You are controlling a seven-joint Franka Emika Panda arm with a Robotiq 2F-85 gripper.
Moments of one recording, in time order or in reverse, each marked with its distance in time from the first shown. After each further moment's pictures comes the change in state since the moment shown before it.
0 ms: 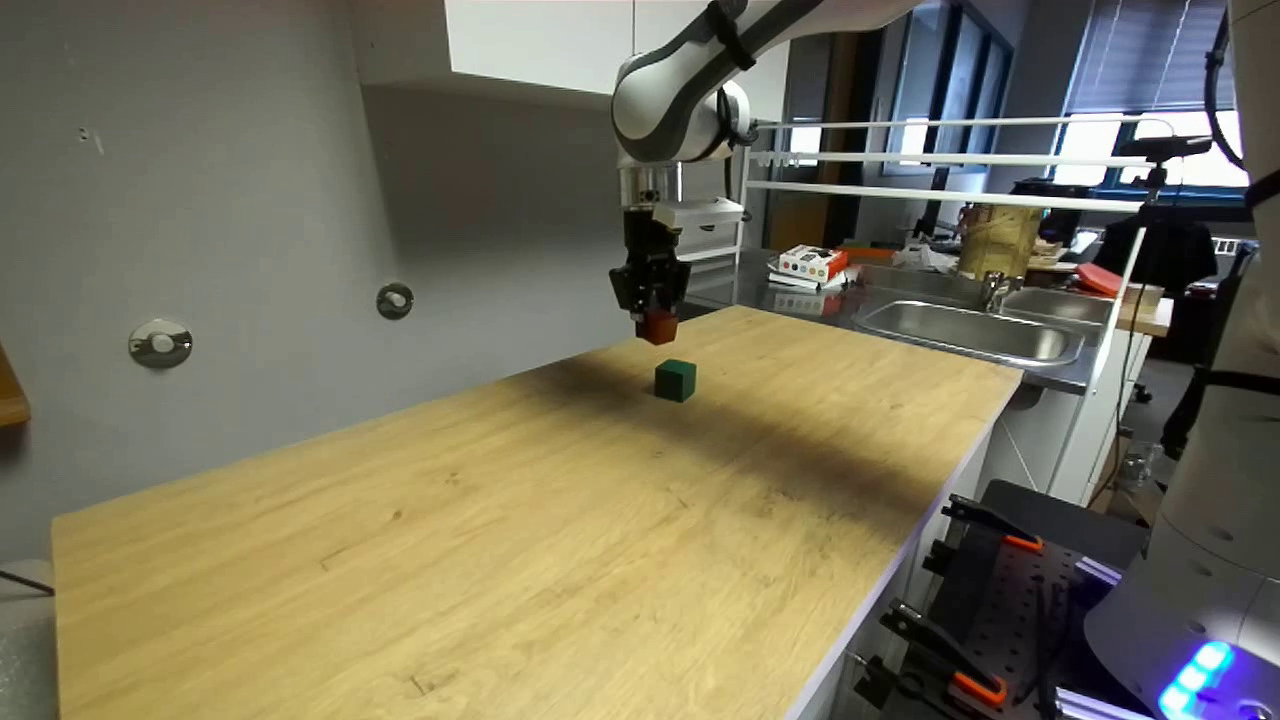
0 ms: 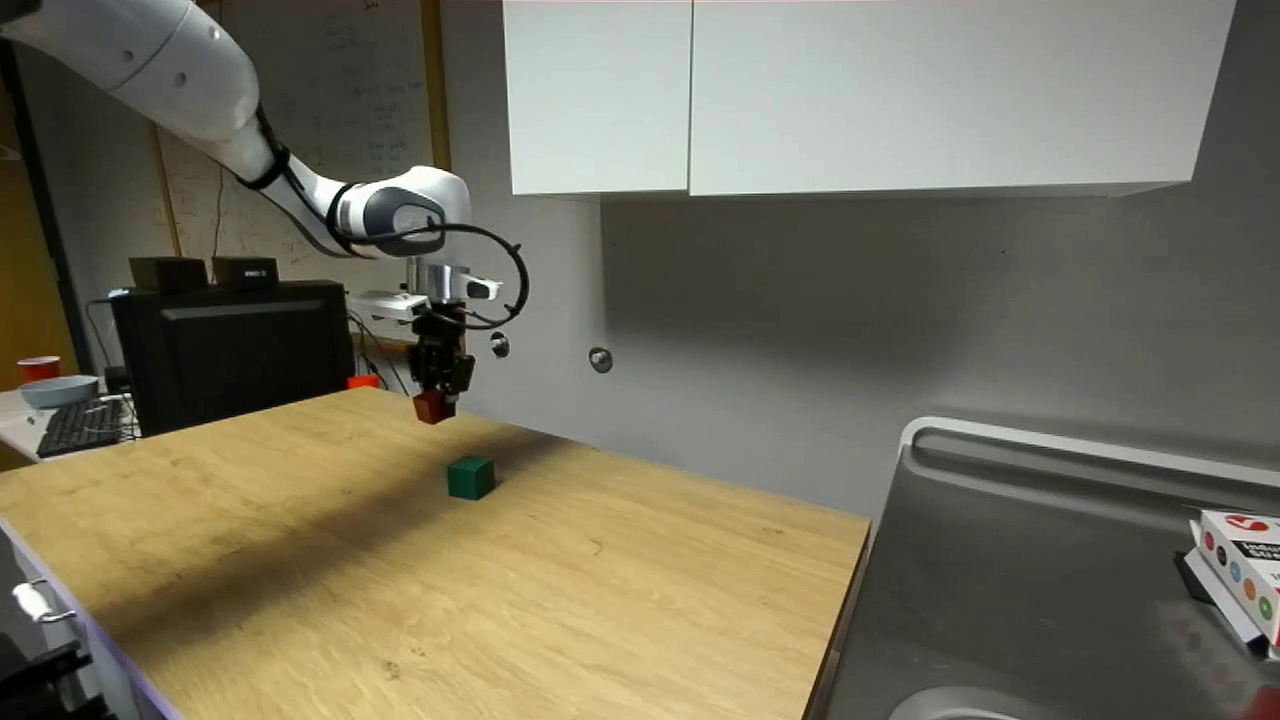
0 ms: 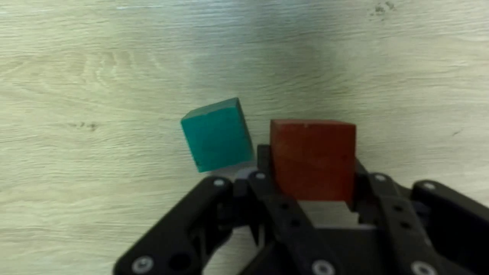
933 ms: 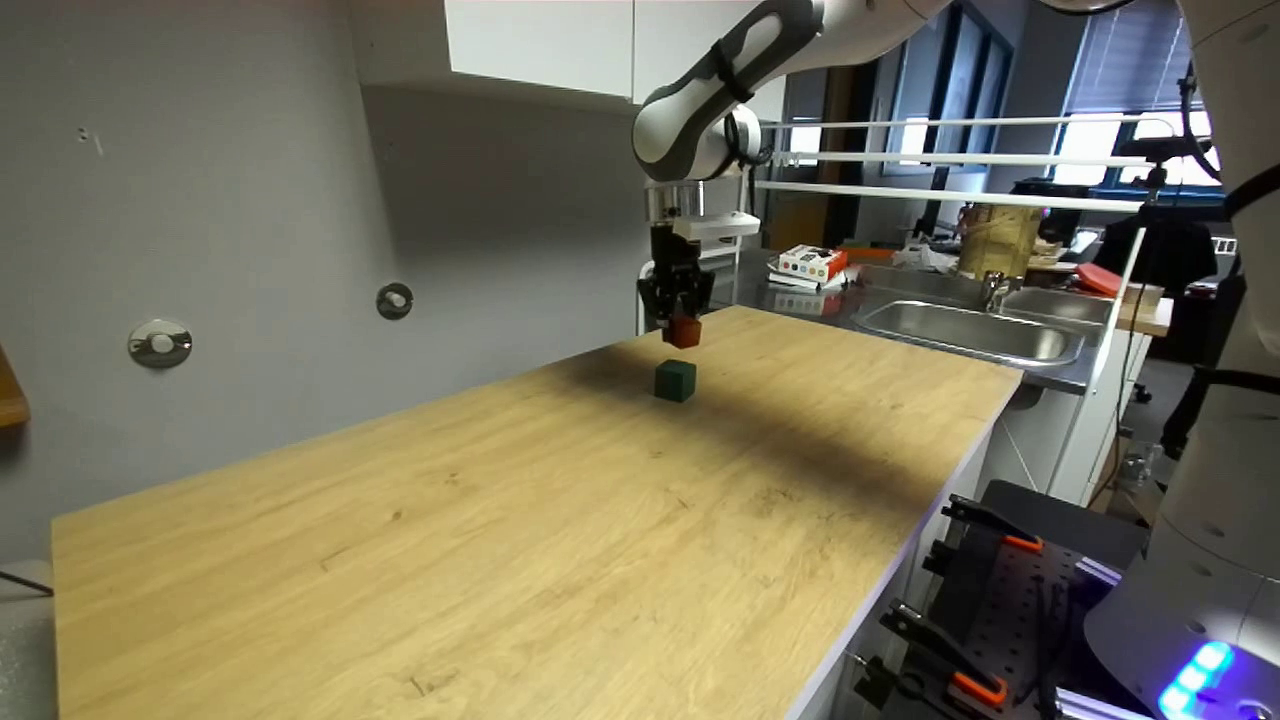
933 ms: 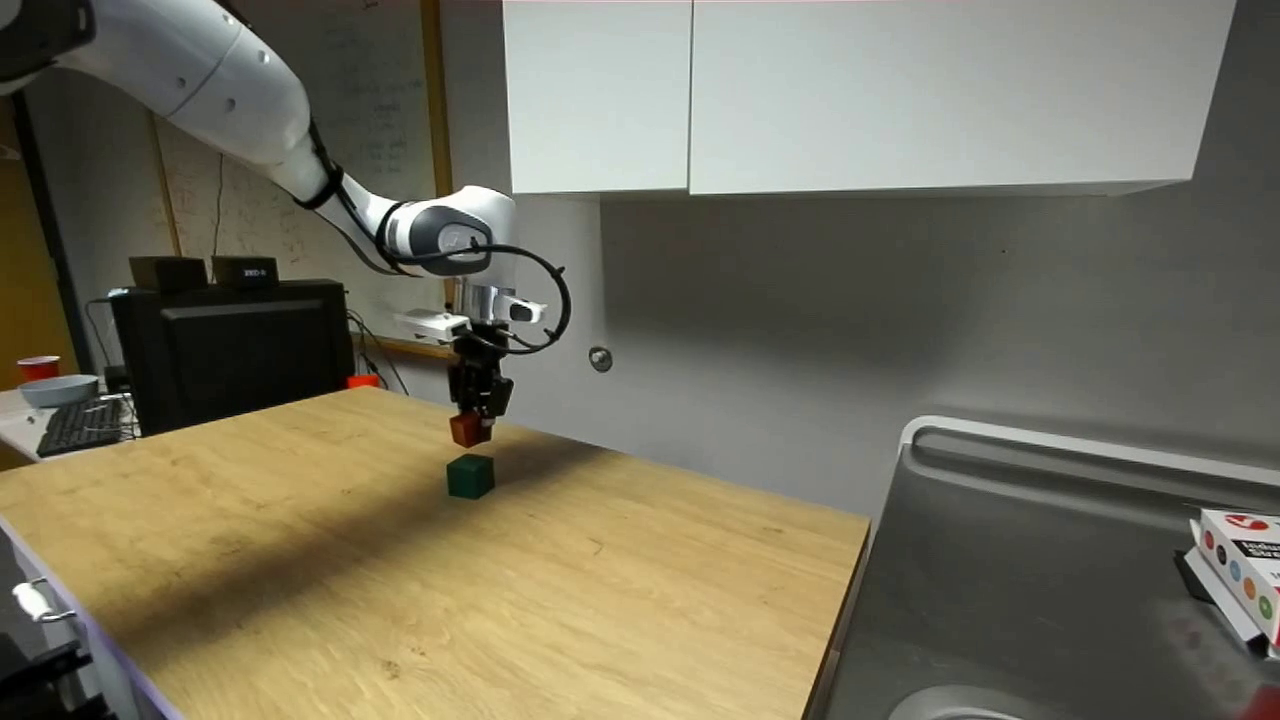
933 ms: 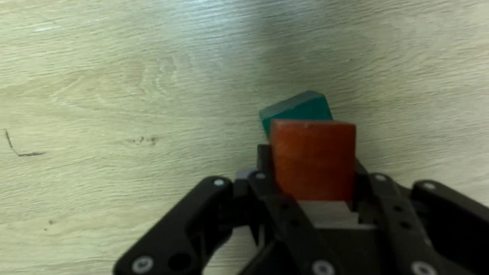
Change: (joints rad) arm -0.084 0.101 -0.026 0.088 0.013 -0.041 -0.008
